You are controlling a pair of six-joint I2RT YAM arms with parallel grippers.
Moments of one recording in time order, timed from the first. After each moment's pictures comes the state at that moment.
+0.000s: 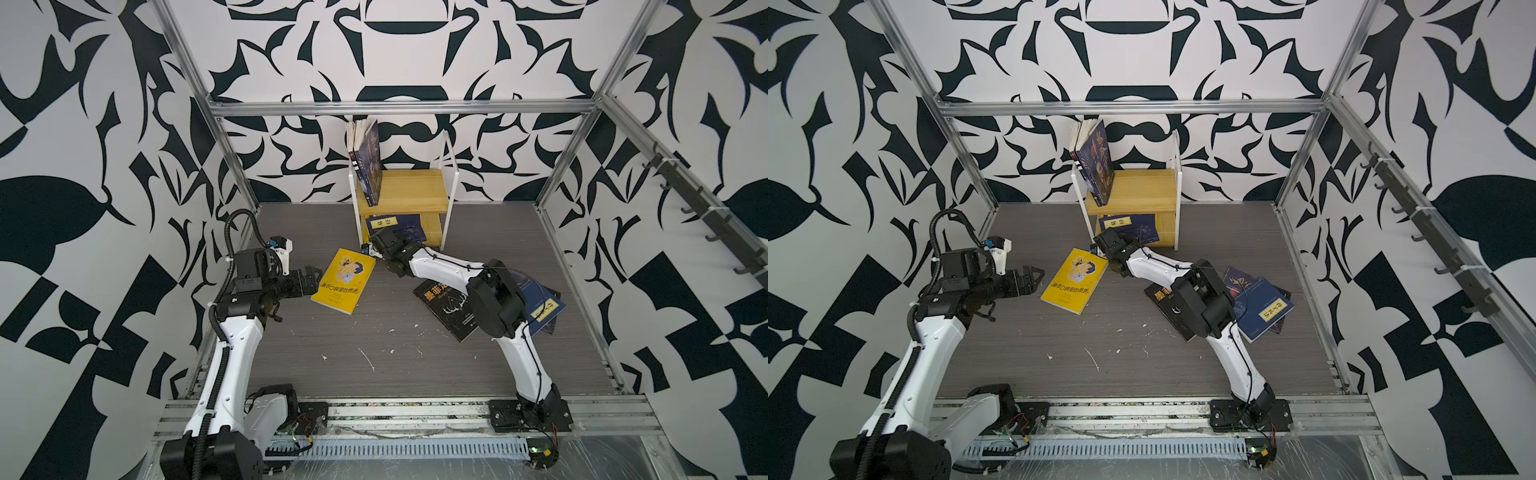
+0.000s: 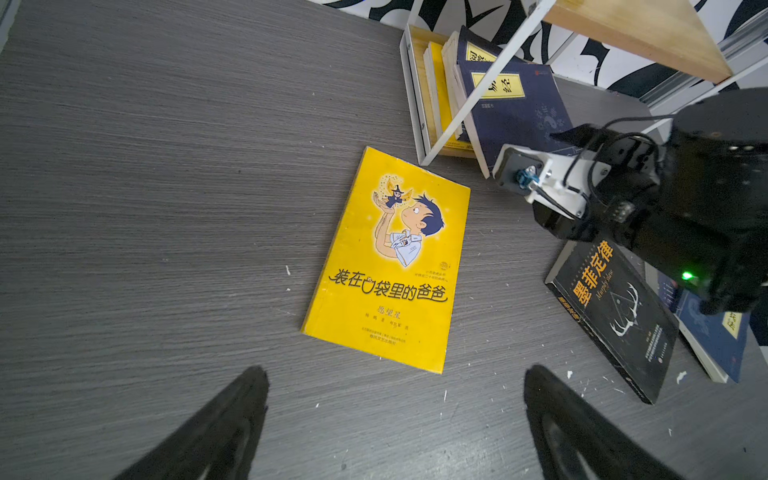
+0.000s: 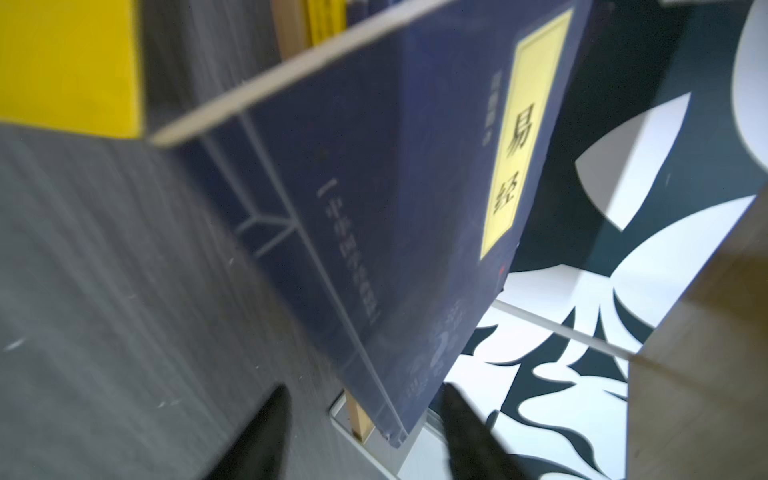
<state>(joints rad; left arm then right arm) 0.08 0.99 0.86 -0.61 0.42 -0.08 0.77 2.22 1.76 -0.41 0.63 -0.92</state>
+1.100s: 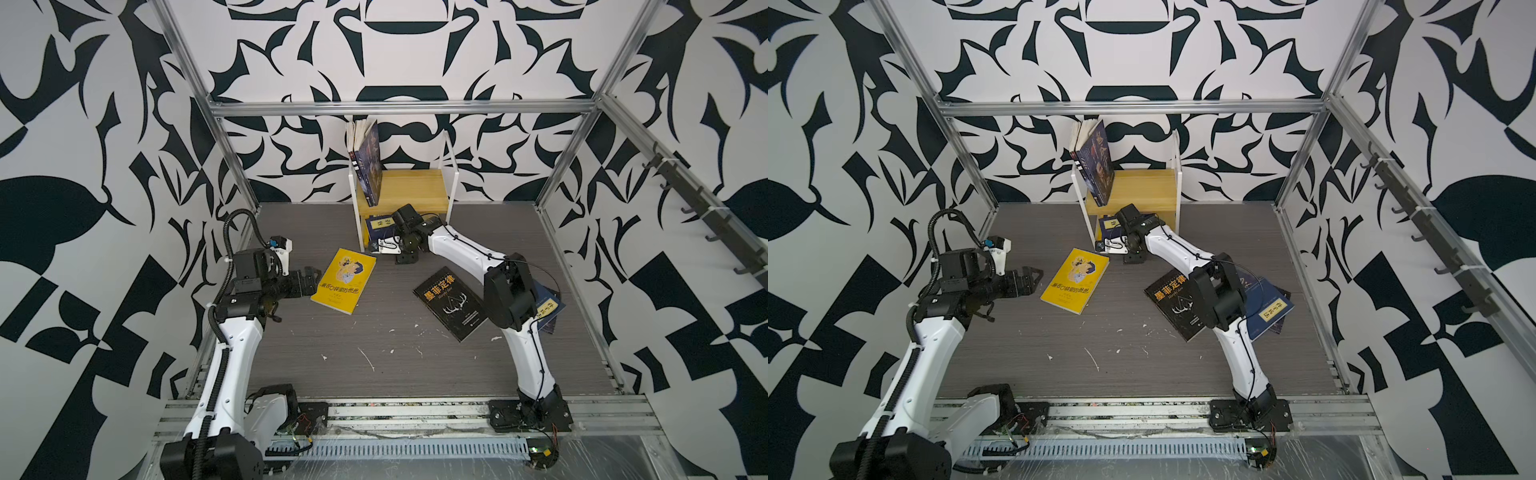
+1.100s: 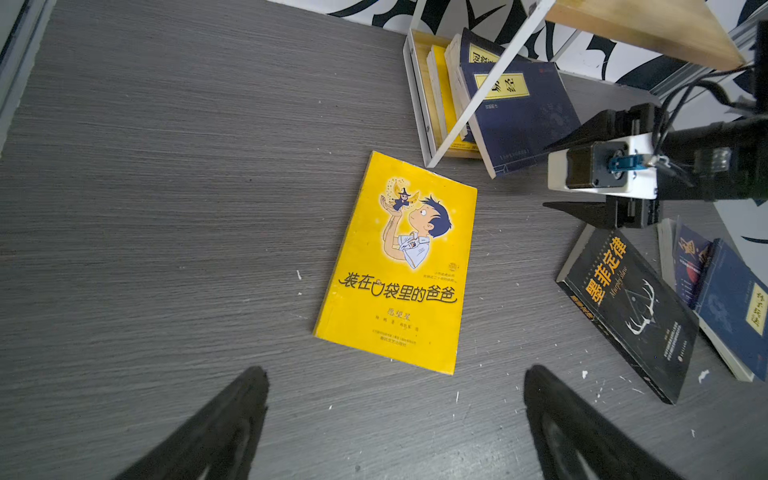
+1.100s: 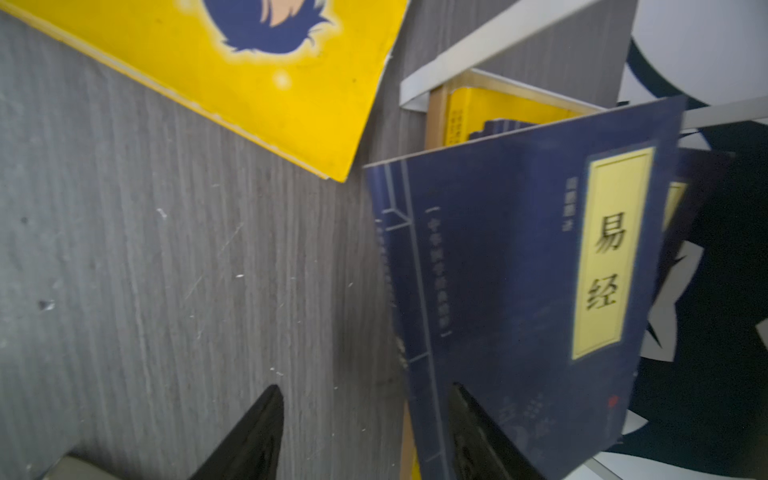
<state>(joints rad) 0.09 0.98 0.86 -0.61 0.40 -0.04 0.62 2.24 1.96 -0.73 0.01 -1.07</state>
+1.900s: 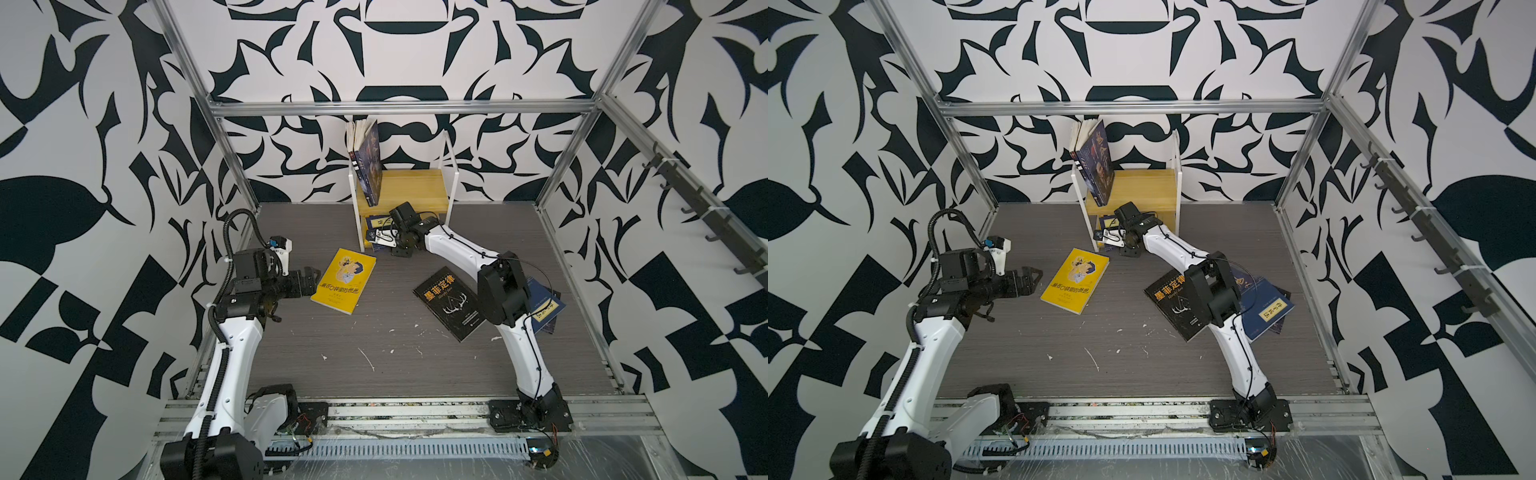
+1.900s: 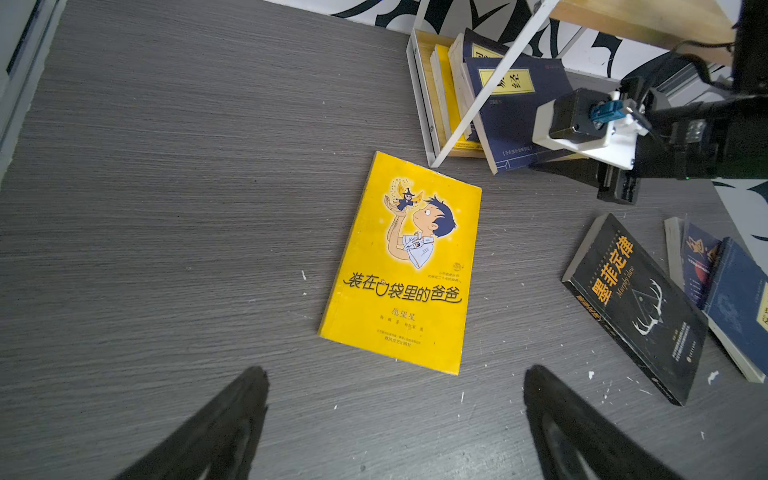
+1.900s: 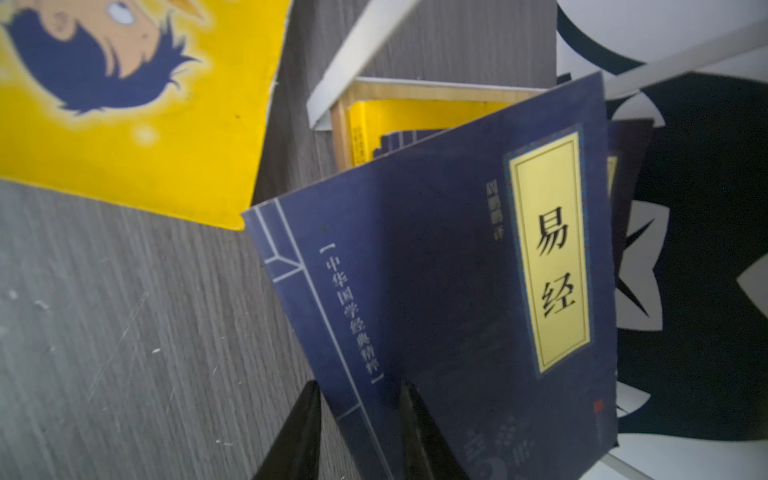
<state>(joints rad) 0.08 0.98 0.86 -0.61 0.39 -0.03 0.60 2.31 2.01 -0.63 0.05 -0.91</state>
